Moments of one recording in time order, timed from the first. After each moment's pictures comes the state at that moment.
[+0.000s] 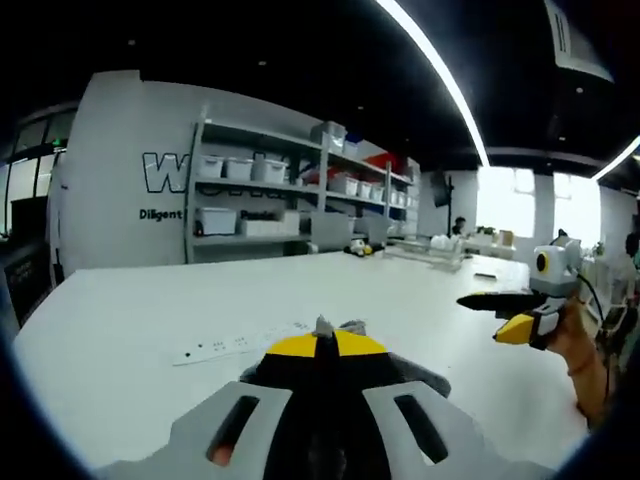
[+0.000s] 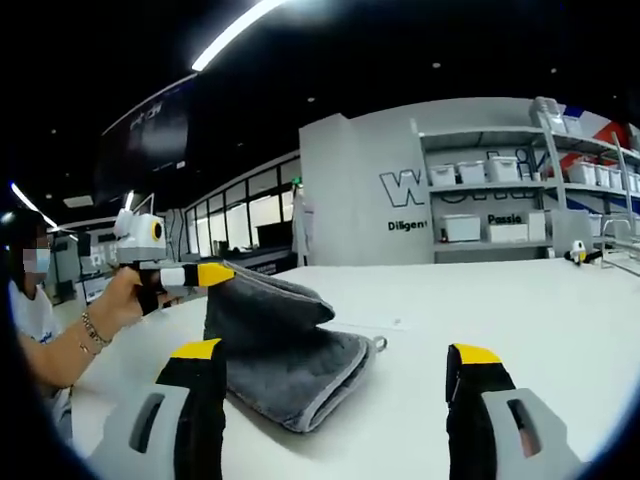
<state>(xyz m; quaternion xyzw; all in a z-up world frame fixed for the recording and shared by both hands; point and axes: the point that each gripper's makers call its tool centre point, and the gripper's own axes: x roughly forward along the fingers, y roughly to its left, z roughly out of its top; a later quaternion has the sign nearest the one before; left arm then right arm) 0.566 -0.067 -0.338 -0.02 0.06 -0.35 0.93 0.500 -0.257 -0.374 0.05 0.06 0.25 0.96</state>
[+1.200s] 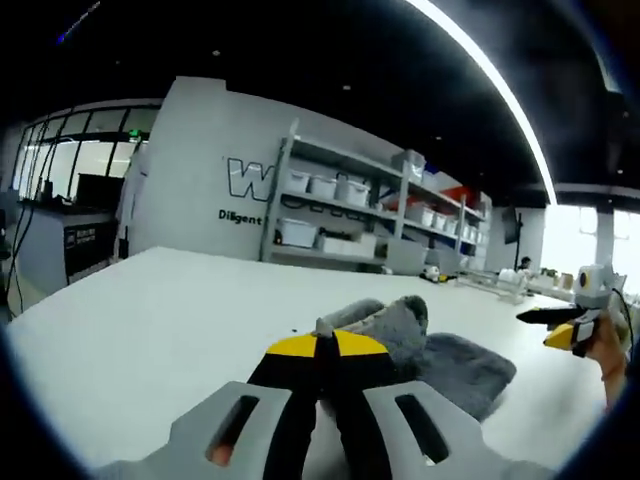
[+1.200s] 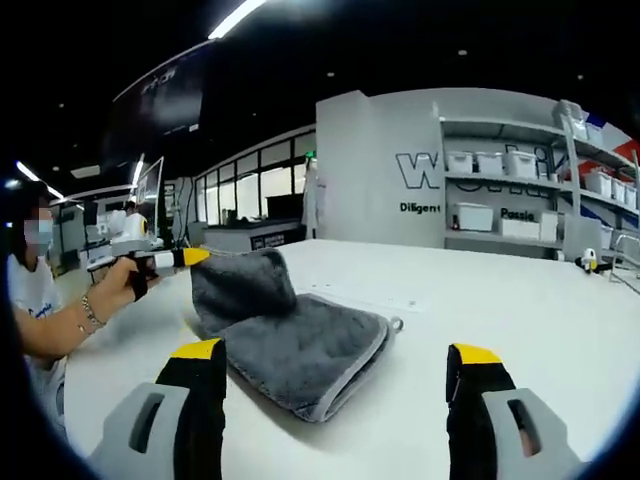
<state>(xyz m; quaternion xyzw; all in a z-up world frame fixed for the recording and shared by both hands) 0.570 0.071 -0.379 -0.08 0.03 -0.18 0.98 0.501 -0.227 -0.400 -0.02 0.11 0.27 0.96</state>
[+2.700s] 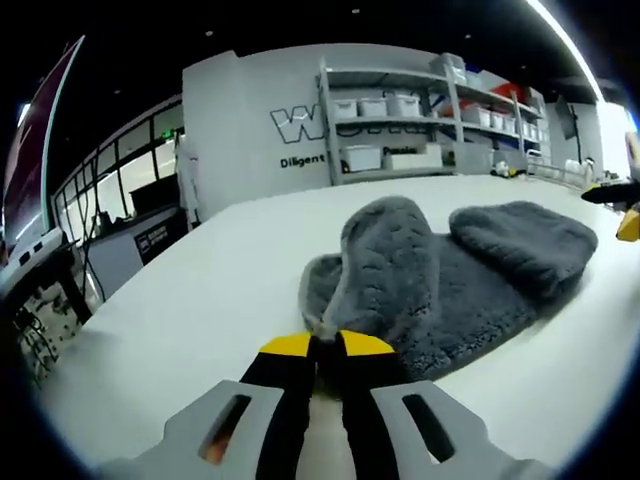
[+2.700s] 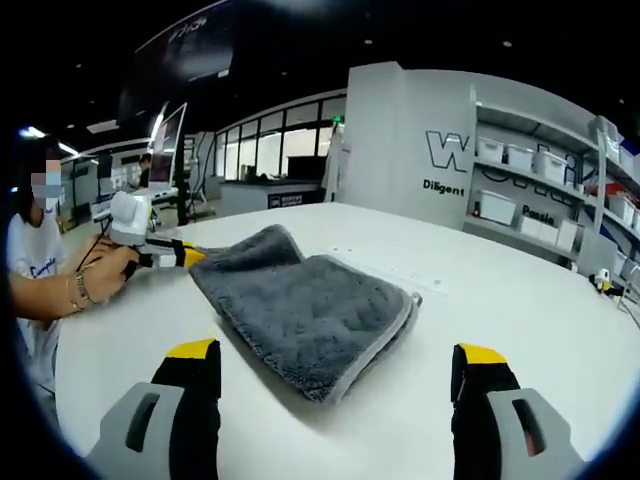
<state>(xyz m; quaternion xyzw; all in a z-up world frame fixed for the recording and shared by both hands) 0.540 0.133 -0.475 0.07 0.17 -0.04 0.98 0.497 -0.202 -0.428 -0.09 0.16 0.30 0.93</state>
